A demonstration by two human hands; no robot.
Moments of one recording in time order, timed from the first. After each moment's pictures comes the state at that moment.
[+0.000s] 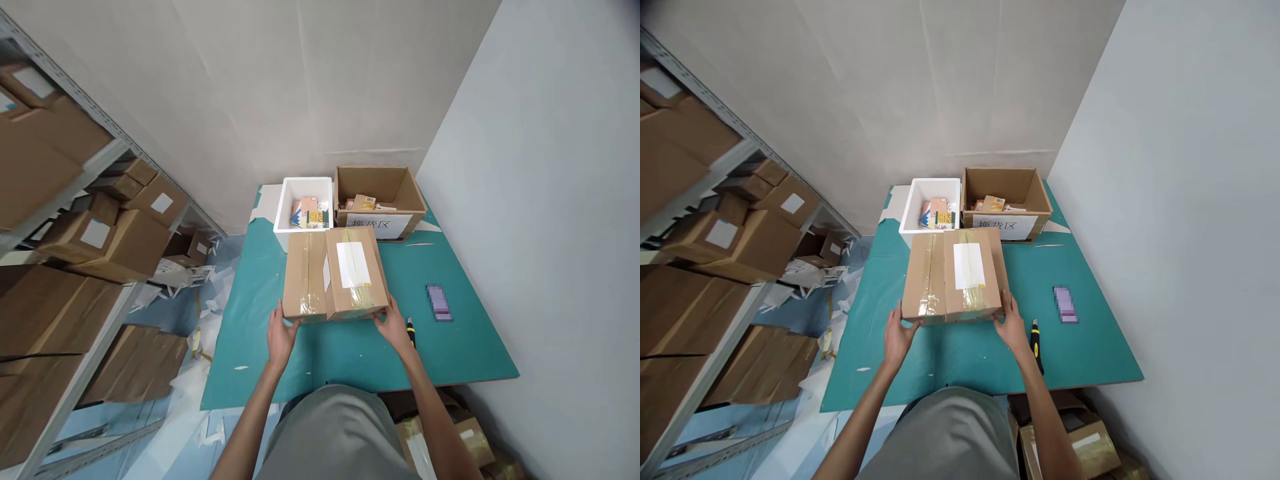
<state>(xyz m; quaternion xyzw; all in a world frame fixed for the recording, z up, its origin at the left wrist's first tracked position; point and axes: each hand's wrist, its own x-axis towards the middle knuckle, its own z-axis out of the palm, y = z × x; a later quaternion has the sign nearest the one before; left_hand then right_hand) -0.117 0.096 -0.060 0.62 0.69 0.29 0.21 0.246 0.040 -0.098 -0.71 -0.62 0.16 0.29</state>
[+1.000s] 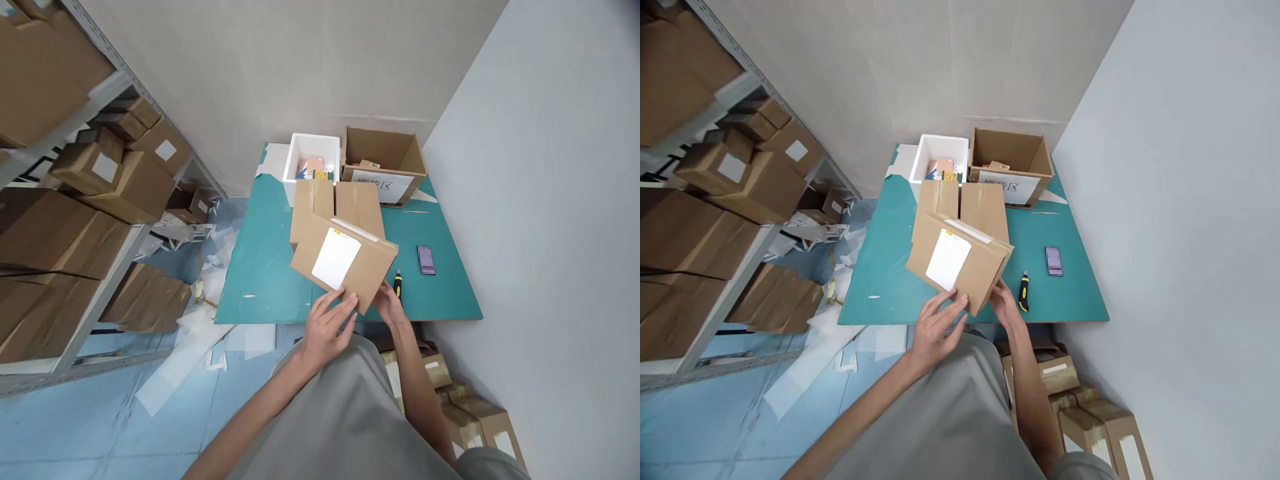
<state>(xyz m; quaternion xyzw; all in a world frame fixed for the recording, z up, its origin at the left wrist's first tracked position) -0.048 -0.112 0.057 0.76 0.41 0.38 0.32 0.180 -0.080 -0.017 -0.52 -0.29 0.59 0.55</state>
